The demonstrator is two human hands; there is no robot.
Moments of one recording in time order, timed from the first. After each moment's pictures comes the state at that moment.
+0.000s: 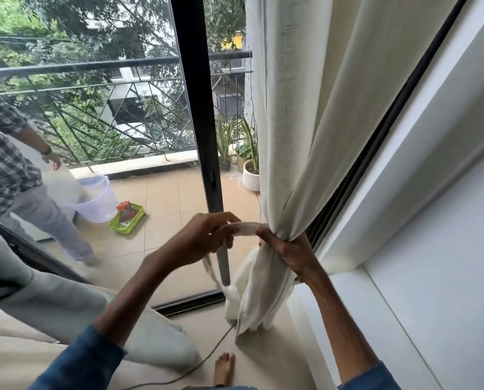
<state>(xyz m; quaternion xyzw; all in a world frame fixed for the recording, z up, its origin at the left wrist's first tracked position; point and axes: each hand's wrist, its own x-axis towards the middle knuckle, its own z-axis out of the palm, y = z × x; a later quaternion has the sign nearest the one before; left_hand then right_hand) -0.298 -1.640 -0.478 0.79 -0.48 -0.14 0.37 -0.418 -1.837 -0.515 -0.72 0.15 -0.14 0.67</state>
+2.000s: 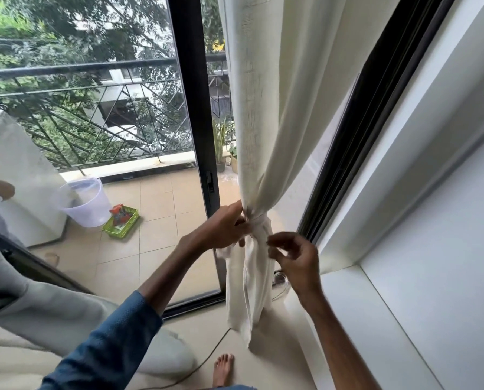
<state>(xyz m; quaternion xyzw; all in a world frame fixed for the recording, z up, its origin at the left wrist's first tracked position) -0.290 -1.690 -0.483 0.81 -0.44 -0.22 0.34 -0.444 -1.826 -0.562 -0.67 0.20 -0.23 0.68</state>
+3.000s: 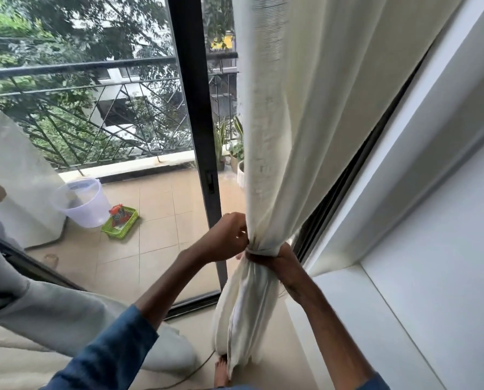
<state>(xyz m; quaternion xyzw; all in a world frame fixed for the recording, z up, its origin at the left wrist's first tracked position) -0.288 -1.686 -0.511 0.79 -0.47 -0.15 0.36 -0.426 -1.813 -0.545 -0.64 0.15 -0.05 0.75</state>
